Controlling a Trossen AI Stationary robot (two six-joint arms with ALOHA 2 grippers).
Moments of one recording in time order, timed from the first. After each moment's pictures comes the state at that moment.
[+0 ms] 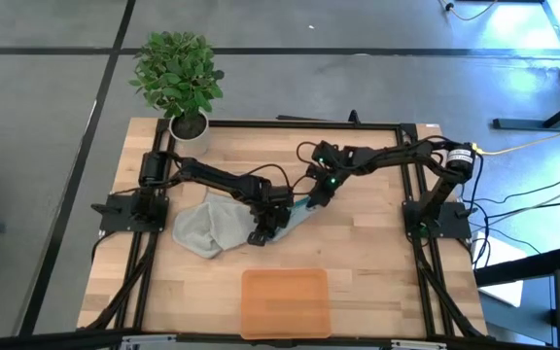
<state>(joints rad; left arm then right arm) 0.04 2.02 1.25 -0.53 0.39 0.25 -0.38 1.73 0.88 -0.19 -0.71 0.42</state>
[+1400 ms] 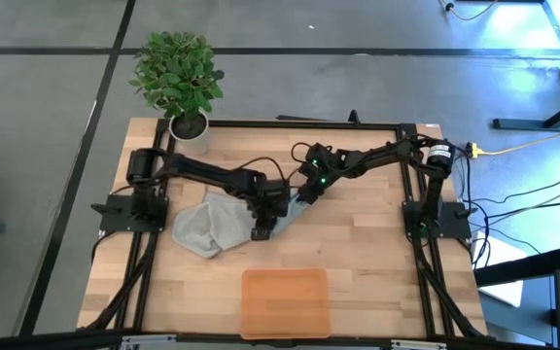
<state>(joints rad) 0.06 1.90 1.24 -0.57 0.32 0.02 -0.38 1.92 0.88 0.04 -0.57 0.52</state>
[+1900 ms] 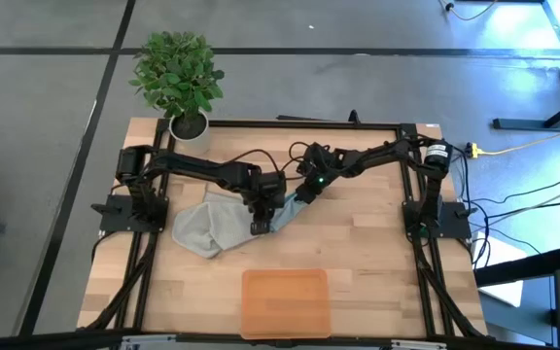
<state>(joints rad) 0.08 1.81 1.25 -0.64 0.30 -0.10 -0.38 1.92 0.92 0.04 -0.57 0.49</state>
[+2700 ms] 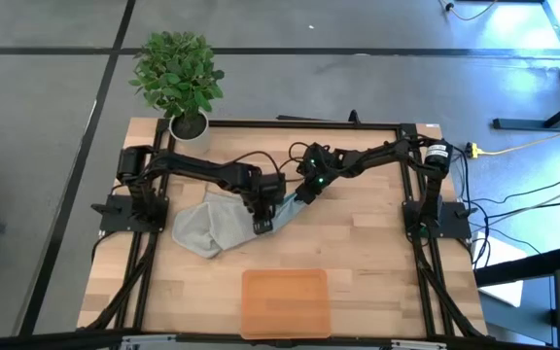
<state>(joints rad) 0.08 1.82 1.25 -0.67 0.21 -0.25 -0.38 1.92 0.92 0.03 -0.55 0.49</state>
